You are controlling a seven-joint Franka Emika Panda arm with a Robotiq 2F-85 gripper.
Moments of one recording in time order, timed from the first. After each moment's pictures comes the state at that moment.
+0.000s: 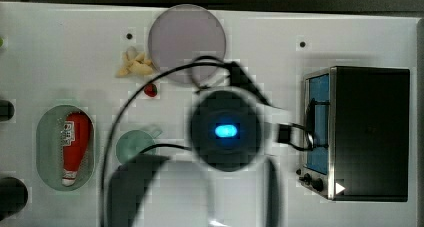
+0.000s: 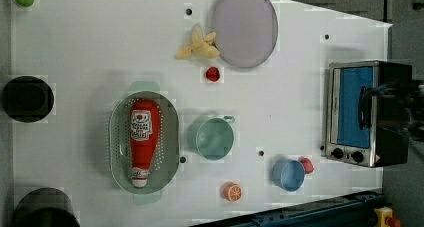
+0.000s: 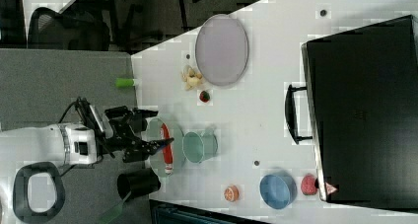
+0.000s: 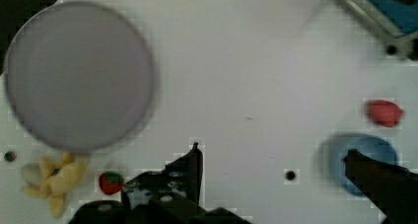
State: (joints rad) arm -0.26 -0.24 0.22 -2.10 -0.01 0.31 0.12
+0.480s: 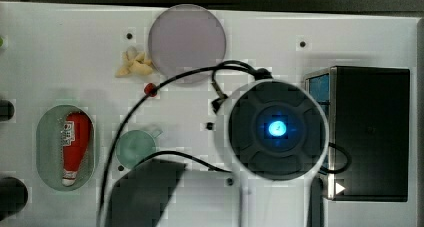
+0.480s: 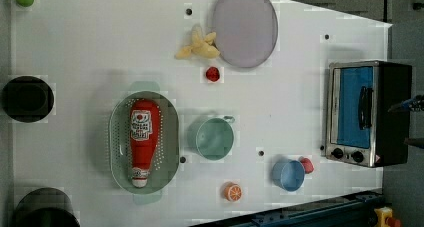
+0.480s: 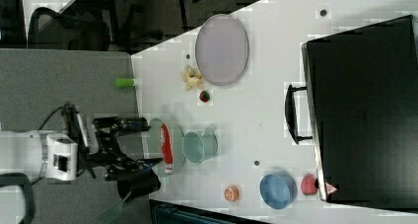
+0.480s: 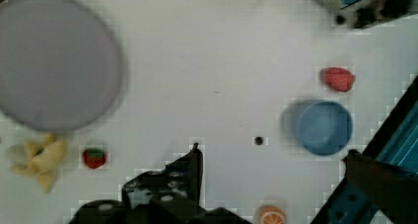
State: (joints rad) arm -0.28 -0.25 0.20 -1.97 0.02 0.09 0.12
